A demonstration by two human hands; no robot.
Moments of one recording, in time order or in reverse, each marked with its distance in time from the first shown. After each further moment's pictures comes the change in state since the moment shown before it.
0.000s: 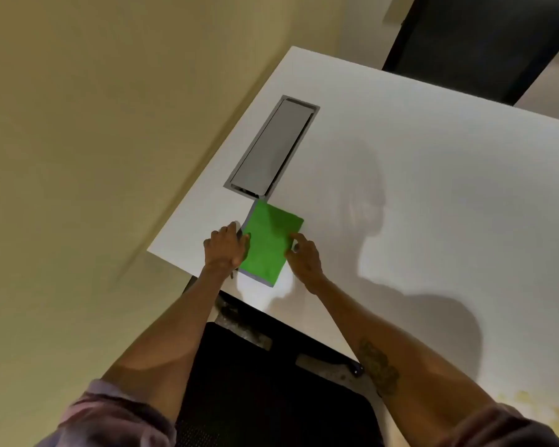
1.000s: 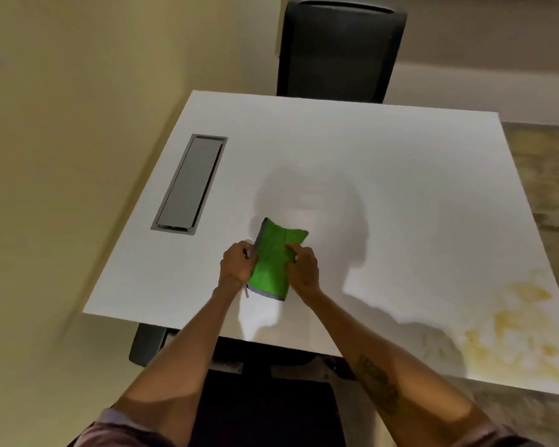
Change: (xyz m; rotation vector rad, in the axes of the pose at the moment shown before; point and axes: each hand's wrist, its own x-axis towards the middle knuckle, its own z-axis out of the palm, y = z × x) left_hand -0.053 0.149 0.034 -0.437 -0.075 0.192; right_hand -0.051 0.067 -0.111 0.107 0.351 0.036
